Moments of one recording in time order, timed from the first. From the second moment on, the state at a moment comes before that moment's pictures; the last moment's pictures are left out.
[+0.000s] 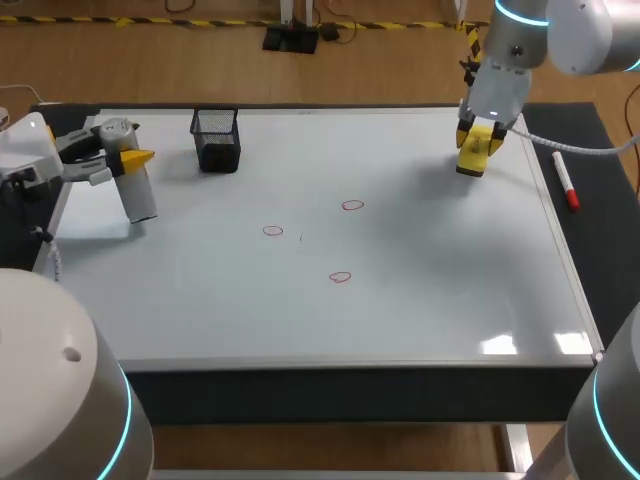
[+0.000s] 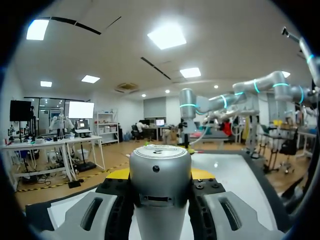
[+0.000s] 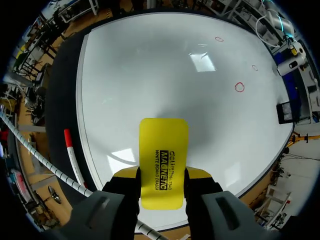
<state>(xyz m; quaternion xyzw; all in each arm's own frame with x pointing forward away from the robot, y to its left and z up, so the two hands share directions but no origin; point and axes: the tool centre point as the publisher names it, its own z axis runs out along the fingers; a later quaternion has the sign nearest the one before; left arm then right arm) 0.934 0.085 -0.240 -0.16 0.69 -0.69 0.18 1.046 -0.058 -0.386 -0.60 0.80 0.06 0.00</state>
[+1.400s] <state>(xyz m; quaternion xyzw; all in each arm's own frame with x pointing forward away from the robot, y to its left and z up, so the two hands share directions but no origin) 0.933 0.085 -0.240 -0.16 0.69 -0.69 0.18 0.918 0.226 -0.375 -0.74 0.67 0.07 0.03</state>
